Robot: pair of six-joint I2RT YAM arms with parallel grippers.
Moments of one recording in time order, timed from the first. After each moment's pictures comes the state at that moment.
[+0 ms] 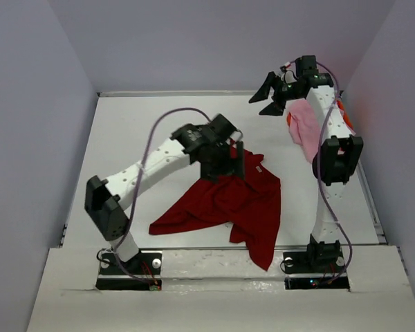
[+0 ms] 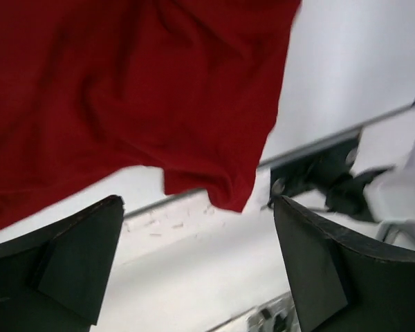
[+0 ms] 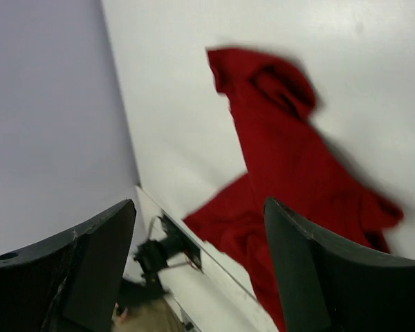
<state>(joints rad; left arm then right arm) -0.97 1.73 1.68 -1.06 0.13 -0.85 0.08 2.33 2.40 -0.97 -0.86 0.59</state>
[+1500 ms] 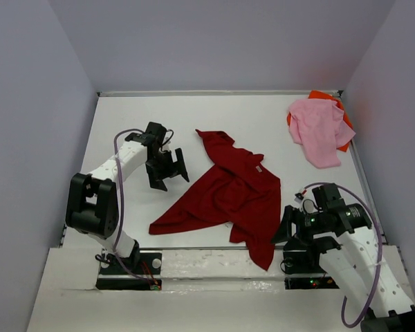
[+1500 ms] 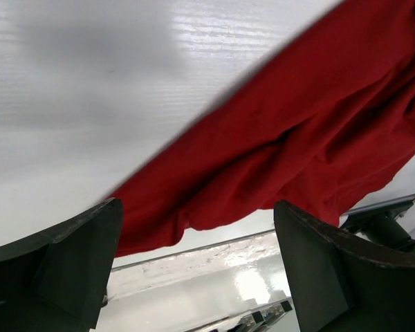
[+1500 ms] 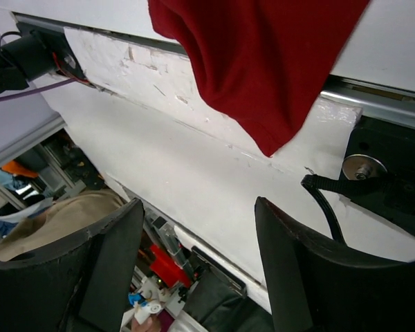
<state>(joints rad) -0.30 1.60 1.13 -0.87 0.30 -0.56 0.20 0.60 0.58 -1.31 -0.67 0.46</state>
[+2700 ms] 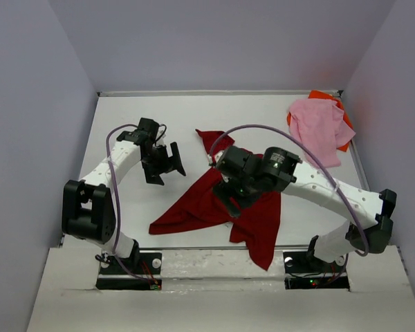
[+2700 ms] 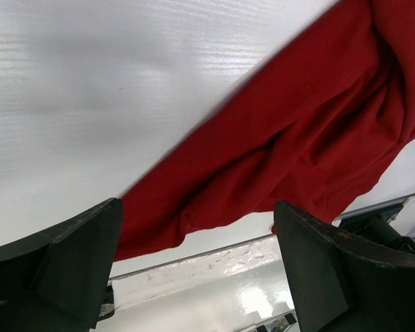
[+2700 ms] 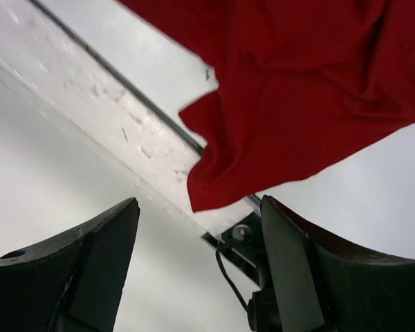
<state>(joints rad) -0.25 1.53 1.14 -0.87 0.32 -0.52 1.08 1.49 1.67 -1.33 0.07 0.34</state>
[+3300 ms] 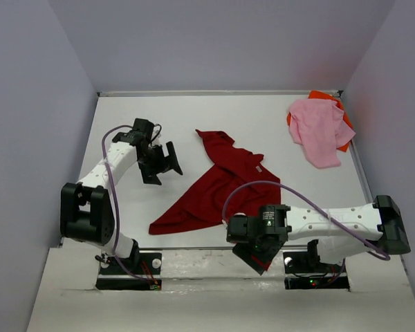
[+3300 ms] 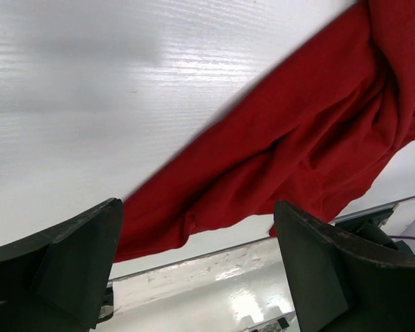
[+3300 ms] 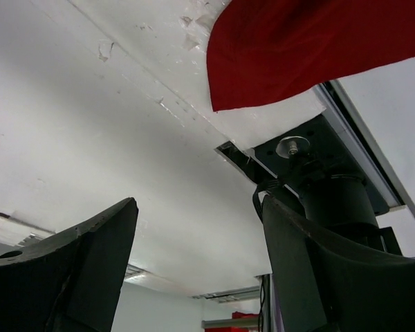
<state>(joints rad) -0.22 1.51 1.12 -0.86 0.32 -0.52 1.47 1.32 1.08 -1.31 -0.04 0.63</state>
